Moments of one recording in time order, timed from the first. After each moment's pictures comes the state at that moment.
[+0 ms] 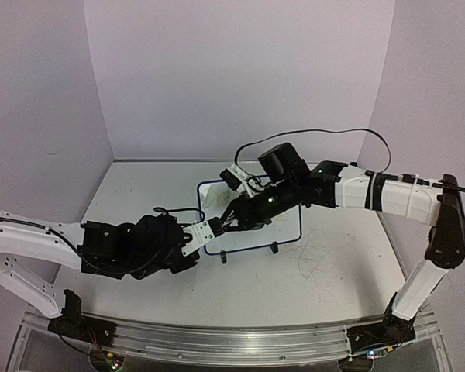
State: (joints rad) left arm -1.33 1.28 0.85 -0.21 -0.62 0.30; right arm 0.91 1.70 1.41 -0.44 -0.58 0.45
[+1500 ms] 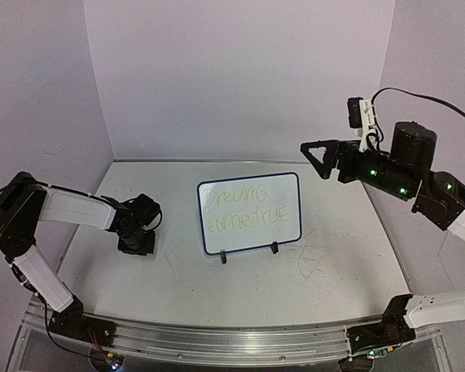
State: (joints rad) left arm -0.61 1.61 0.80 -0.48 -0.26 -0.59; right arm 0.81 0.99 1.15 -0.30 0.10 0.30
